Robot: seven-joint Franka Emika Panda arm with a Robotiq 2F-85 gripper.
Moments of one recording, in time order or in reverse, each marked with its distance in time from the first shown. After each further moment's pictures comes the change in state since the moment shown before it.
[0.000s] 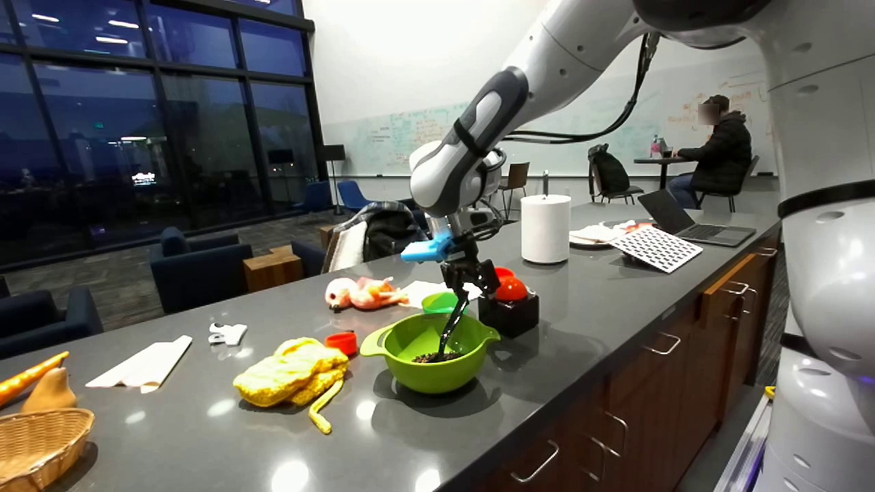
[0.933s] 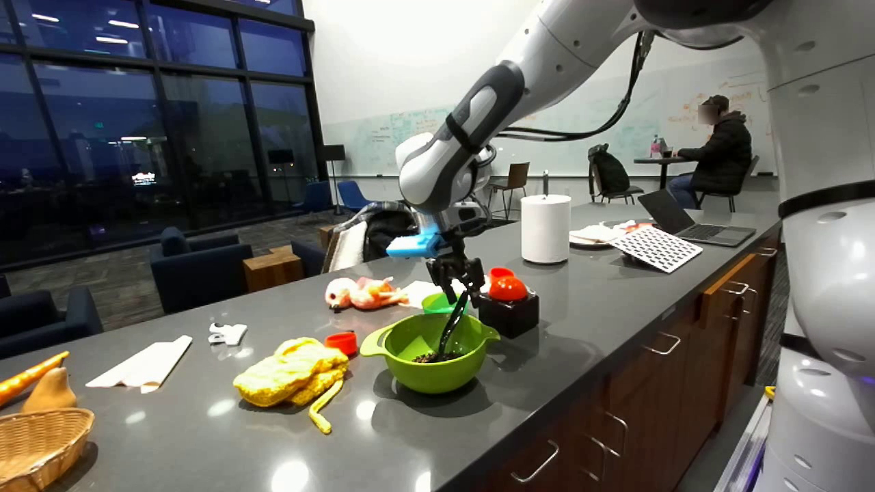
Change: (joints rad) arm 0.015 0.002 0.028 0.031 -0.030 0.025 -0.024
